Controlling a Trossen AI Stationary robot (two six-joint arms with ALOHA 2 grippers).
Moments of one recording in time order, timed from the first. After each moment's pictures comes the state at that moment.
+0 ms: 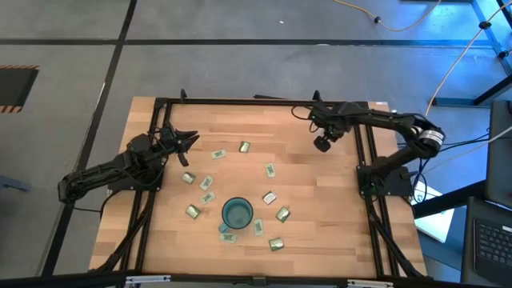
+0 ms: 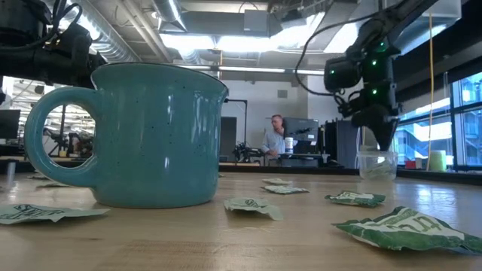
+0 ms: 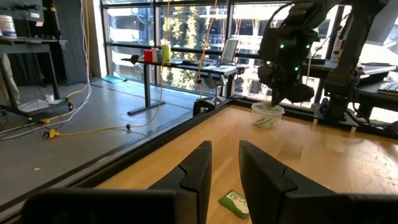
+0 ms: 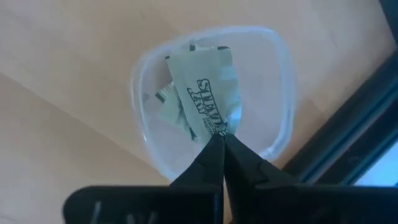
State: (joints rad) left arm 0.42 0.01 0.01 0.03 -0.11 -0.08; right arm -0.62 1.48 0.91 -0.99 0.29 0.17
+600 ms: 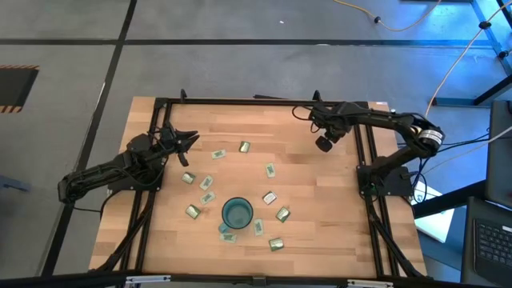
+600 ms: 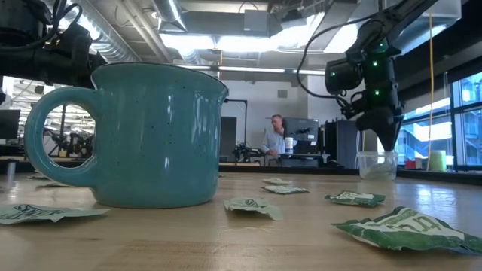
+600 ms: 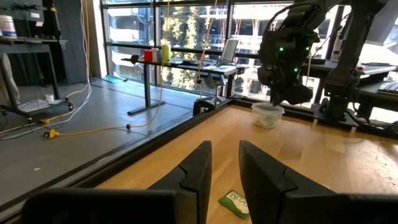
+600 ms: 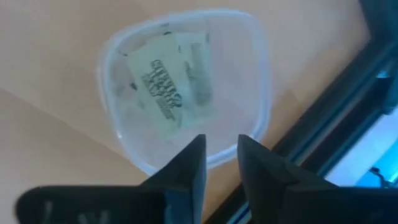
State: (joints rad) left arm 0.42 0.01 0.01 0.03 -0.11 -0.08; right arm -0.62 1.48 0.91 -1.03 0.35 0.18
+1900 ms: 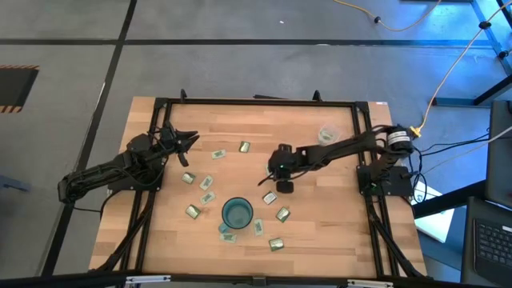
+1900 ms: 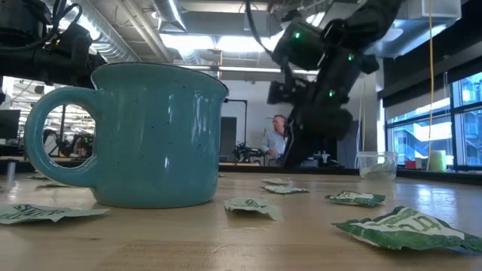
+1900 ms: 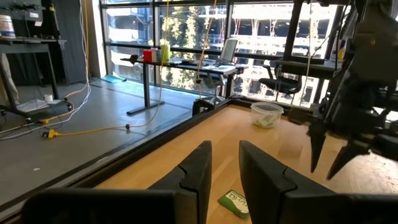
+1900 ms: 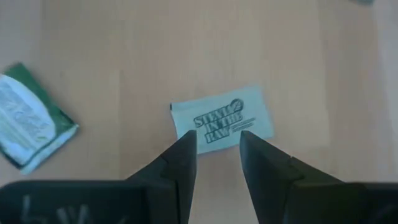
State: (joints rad) left arm 0.42 0.01 0.01 0.03 -0.11 -0.08; right arm -0.01 1.78 0.95 -0.20 0.13 -0.06
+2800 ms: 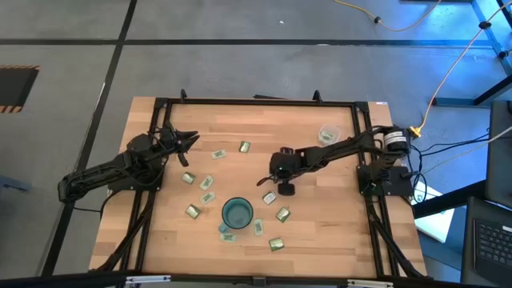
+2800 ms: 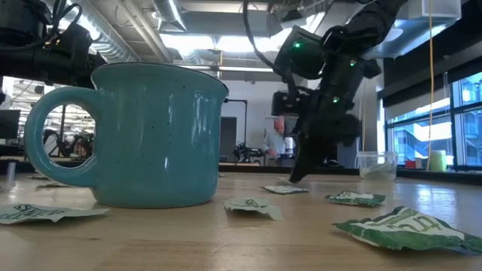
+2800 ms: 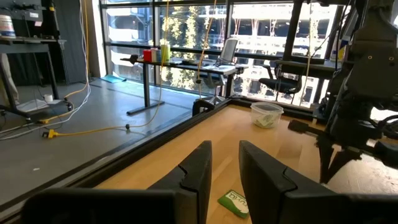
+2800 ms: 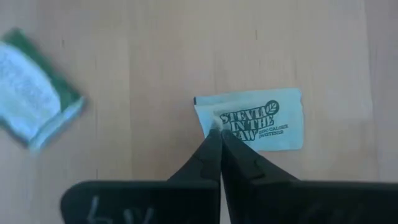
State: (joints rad) left arm 0.42 0.01 0.01 0.03 -0.11 -0.08; right arm -0.02 1.81 0.95 -0.25 0.09 0.00
